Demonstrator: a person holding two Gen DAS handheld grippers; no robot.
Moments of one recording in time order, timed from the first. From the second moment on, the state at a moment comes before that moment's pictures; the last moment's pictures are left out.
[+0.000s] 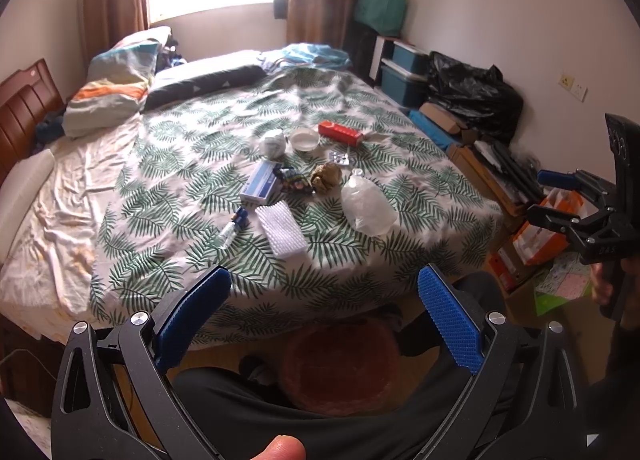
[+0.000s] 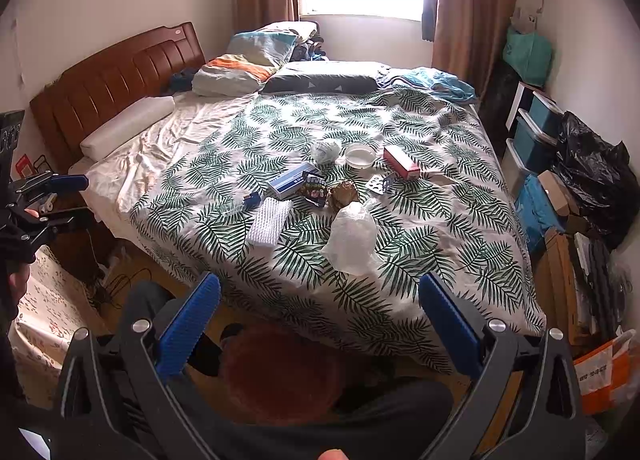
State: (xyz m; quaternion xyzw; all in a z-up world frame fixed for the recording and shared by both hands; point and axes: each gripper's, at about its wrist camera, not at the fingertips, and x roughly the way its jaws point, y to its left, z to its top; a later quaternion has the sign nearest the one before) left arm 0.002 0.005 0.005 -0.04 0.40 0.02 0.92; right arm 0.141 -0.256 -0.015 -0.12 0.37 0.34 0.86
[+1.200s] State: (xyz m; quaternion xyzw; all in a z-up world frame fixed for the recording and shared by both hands) left arm 0.056 0.063 -0.054 -0.06 0.40 0.02 0.91; right arm 0.190 -0.241 -0.051 -0.09 0.38 0.36 0.85
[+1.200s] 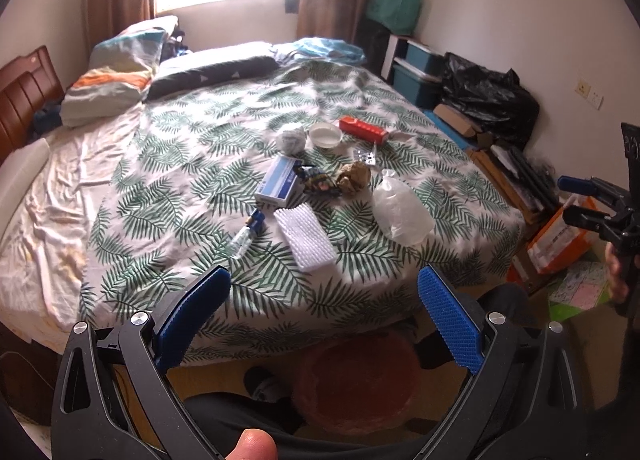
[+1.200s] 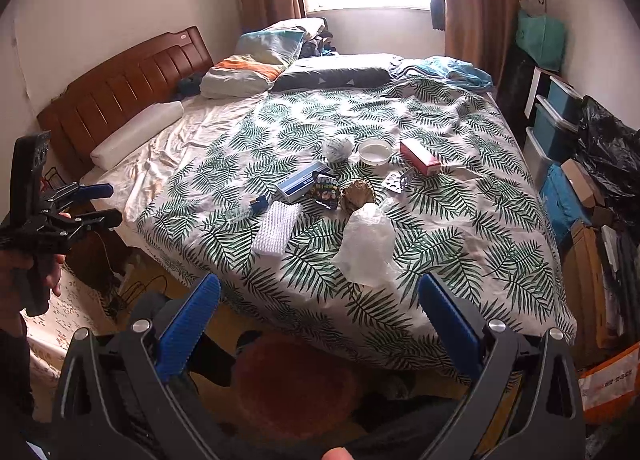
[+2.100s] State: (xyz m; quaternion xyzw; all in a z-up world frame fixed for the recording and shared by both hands) left arm 0.224 0.181 -0.245 -0.03 0.48 0.00 0.88; right arm 0.337 -0.148 -0.210 -0.16 0.43 0.34 0.82
